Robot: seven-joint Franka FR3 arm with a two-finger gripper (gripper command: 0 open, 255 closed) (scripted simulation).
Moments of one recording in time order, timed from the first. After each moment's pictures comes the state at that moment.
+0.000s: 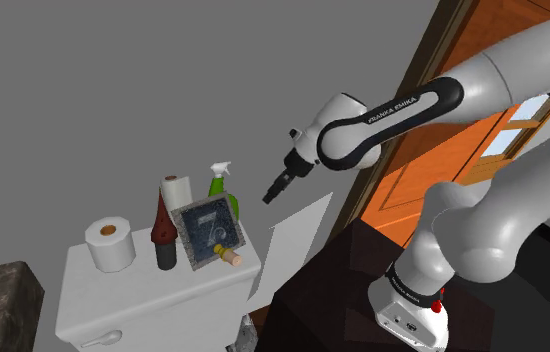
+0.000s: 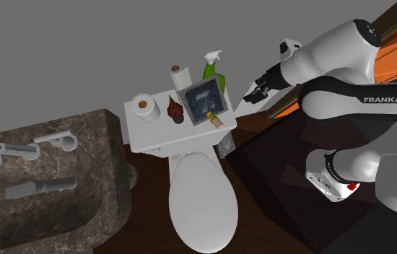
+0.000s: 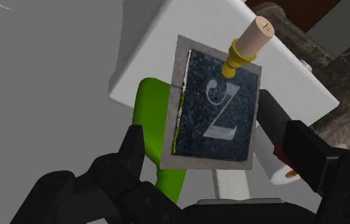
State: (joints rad) arm 0.52 -0.38 -0.23 -2.83 0.42 2.79 -0.41
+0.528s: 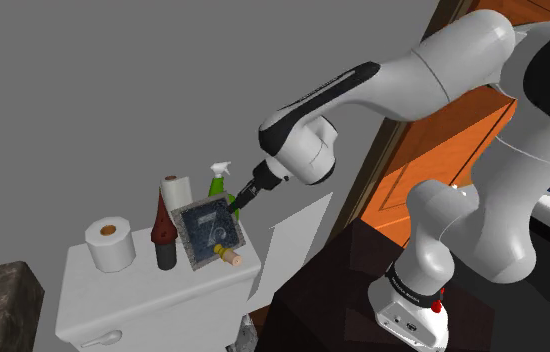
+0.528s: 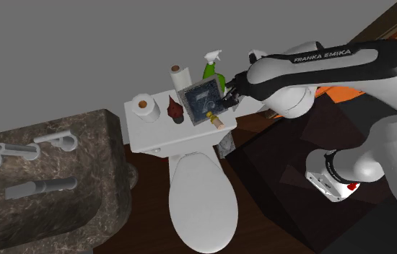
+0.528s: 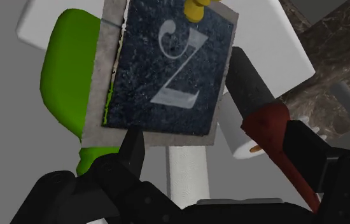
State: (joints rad) arm 1.16 -0.05 -0.63 -2.56 1.41 2.96 -1.28
